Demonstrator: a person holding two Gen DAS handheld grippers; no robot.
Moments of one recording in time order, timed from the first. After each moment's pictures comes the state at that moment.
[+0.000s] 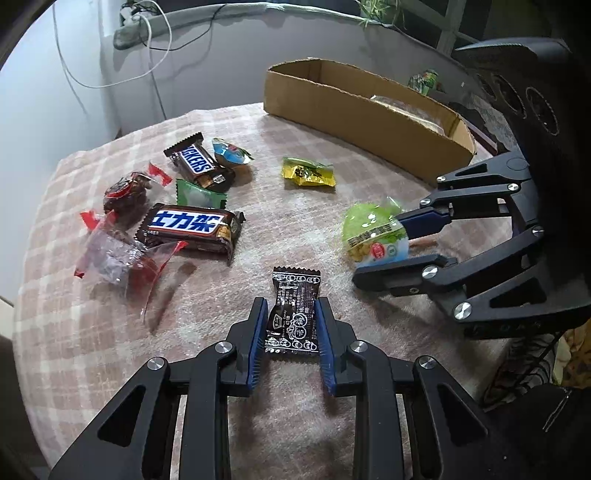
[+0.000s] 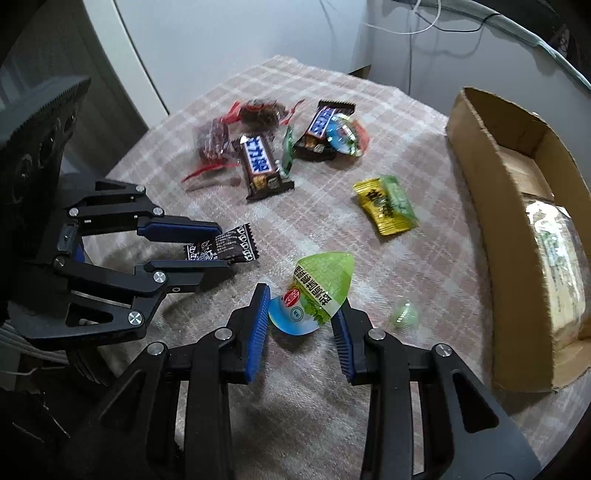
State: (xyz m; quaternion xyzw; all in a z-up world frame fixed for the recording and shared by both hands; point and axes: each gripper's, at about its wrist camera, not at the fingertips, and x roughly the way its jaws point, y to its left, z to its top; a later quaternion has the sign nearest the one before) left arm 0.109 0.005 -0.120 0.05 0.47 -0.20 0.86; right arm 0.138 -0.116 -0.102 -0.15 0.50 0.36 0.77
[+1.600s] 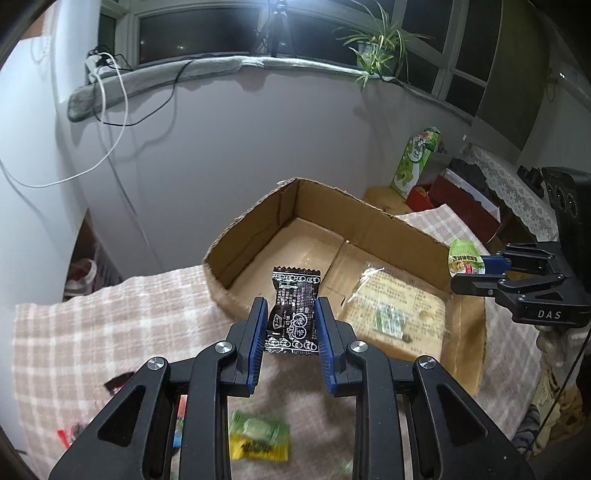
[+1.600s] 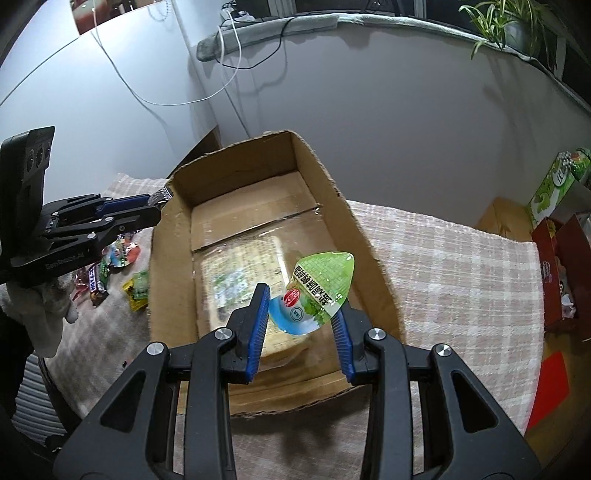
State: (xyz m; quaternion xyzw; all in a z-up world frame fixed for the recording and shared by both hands) left arm 0.256 -0.088 -0.048 0.03 0.41 -0.22 0.89; right arm 0.267 -0.326 -0.048 -0.03 0.47 0.20 0.86
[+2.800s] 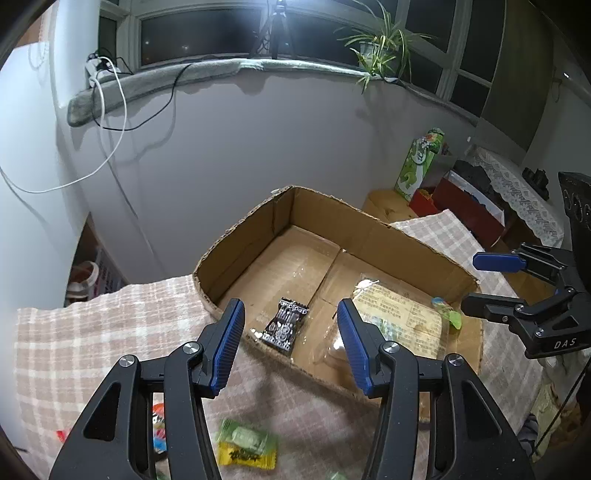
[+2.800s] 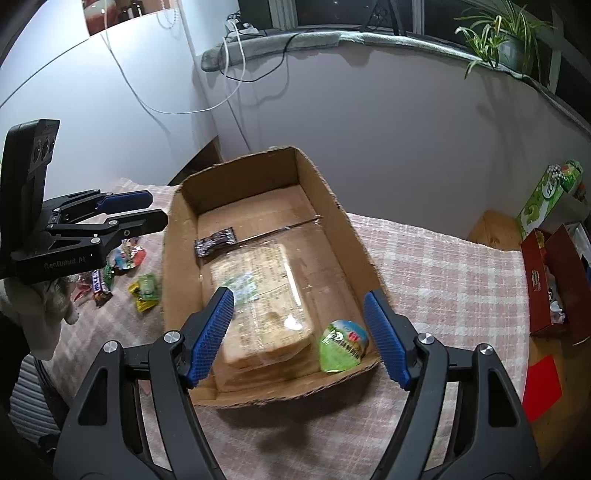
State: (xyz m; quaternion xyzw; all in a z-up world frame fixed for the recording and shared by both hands) left arm 0.256 -0.097 -0.037 0.03 0.41 -0.21 0.89; right arm 0.243 -0.318 -0.026 -0.04 0.45 0.19 0.87
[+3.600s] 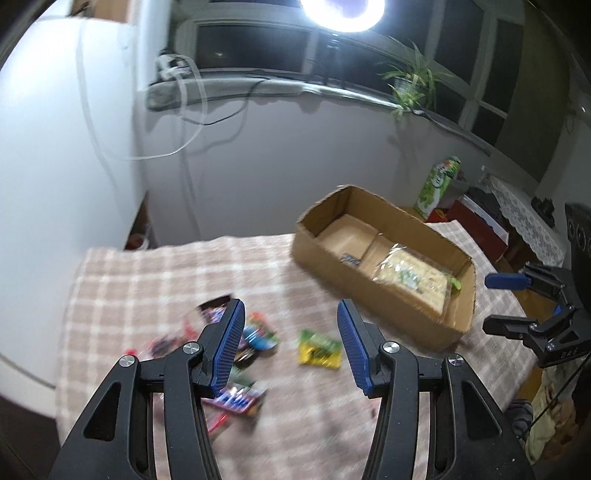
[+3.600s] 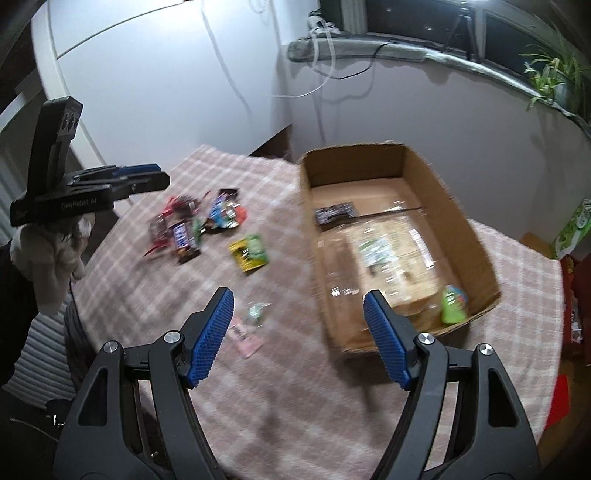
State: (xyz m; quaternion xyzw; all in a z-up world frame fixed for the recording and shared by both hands) left arm 0.174 0.015 -0.013 -0.02 0.38 -0.15 0.91; right arm 0.154 -0.239 -0.015 -0.08 0.44 0.28 0.85
